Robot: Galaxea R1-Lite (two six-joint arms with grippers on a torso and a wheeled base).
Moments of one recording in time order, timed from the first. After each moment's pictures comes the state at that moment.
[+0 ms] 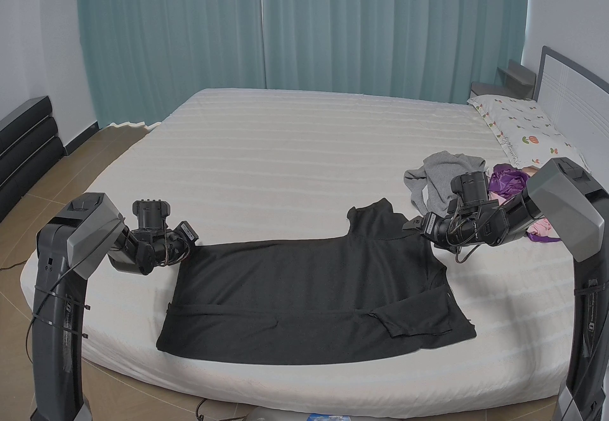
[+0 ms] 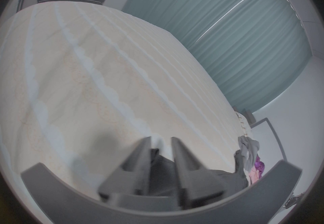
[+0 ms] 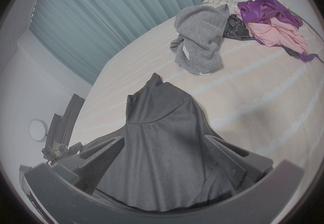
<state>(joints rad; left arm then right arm) 0.01 2.64 -1.44 -0.62 -0.17 -0.73 0.16 2.40 -1.36 -0.30 0.16 0.55</state>
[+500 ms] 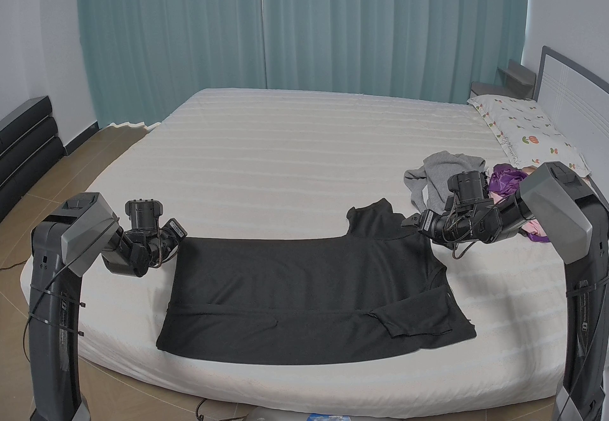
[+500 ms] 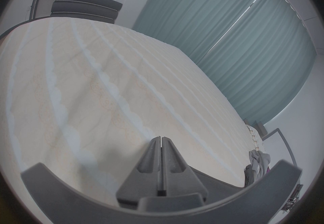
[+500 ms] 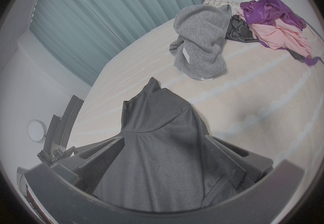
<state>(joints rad) 0.03 2.62 -1.39 -0.70 -0.02 -0.73 0.15 2.47 -1.47 -0.28 0.15 0.54</state>
